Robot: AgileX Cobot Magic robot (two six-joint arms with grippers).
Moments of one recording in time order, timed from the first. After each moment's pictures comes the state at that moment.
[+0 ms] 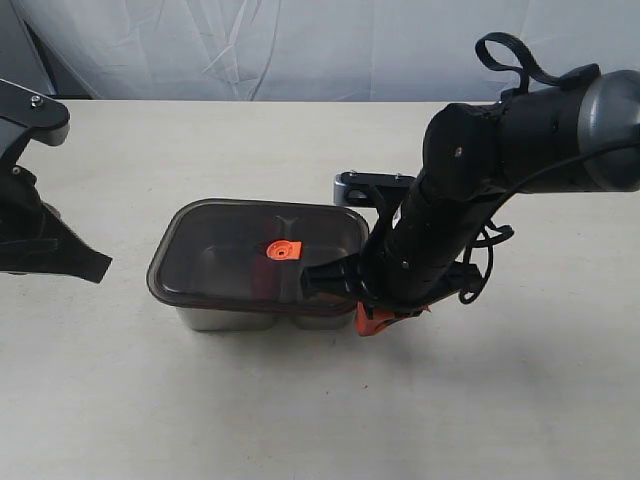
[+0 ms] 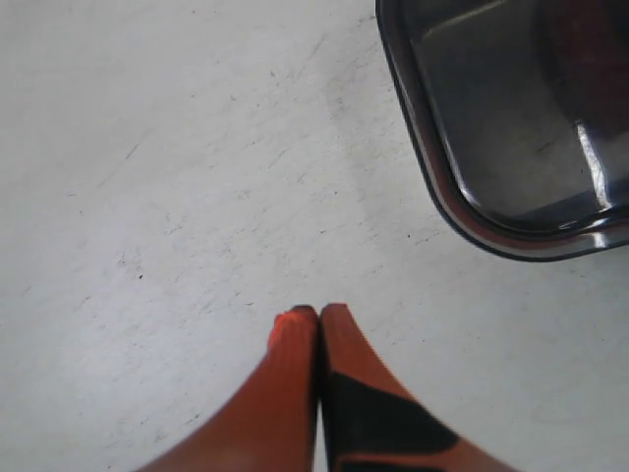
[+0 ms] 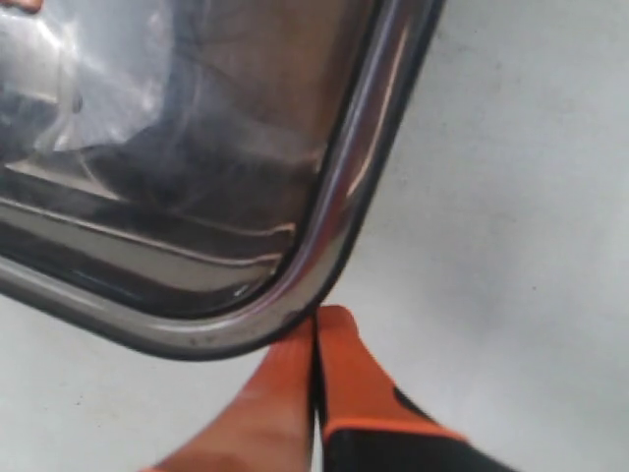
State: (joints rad) left arm -0.45 1.20 -0.76 0.23 0.75 -0.20; right arm 0.77 1.77 -1.02 0.35 0.72 0.14
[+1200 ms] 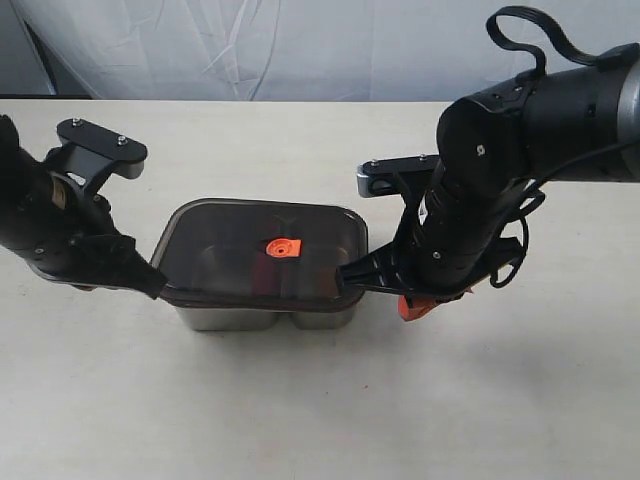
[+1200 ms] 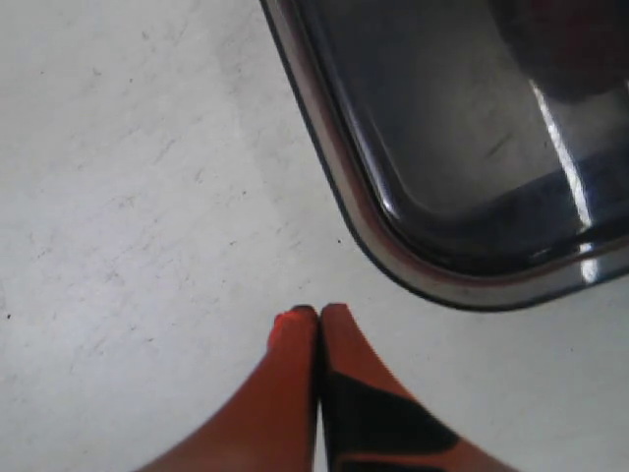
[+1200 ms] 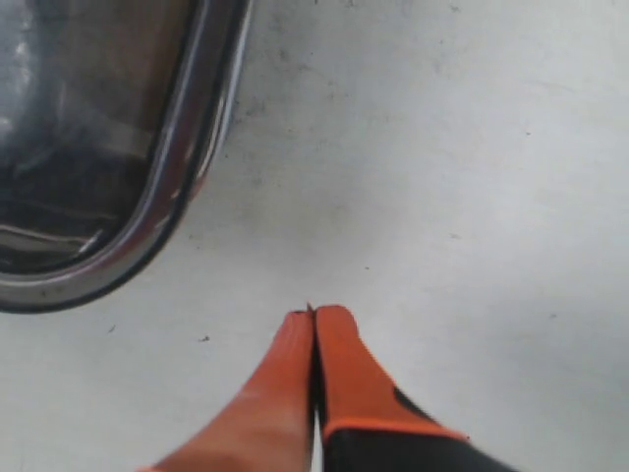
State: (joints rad) left arm -0.45 1.46 -0.82 0.09 0.70 -0.06; right arm 0.77 1.71 -1.02 0.07 0.80 0.29
